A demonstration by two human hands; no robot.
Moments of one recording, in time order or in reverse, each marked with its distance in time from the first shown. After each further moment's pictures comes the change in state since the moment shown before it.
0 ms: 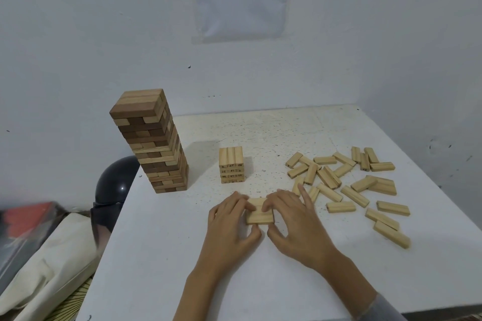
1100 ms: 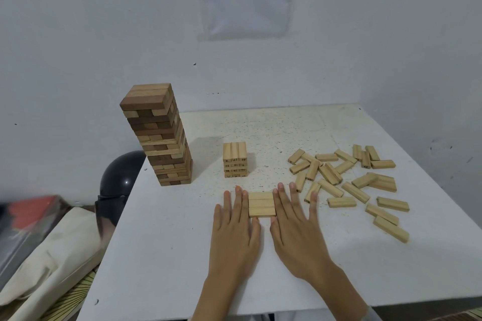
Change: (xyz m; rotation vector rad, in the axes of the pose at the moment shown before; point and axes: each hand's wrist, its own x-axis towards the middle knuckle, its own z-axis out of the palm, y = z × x) left_hand -0.020 0.011 0.016 0.364 -0.055 -0.142; right_hand -0.022 -0.012 0.026 -0.523 -0.057 0.191
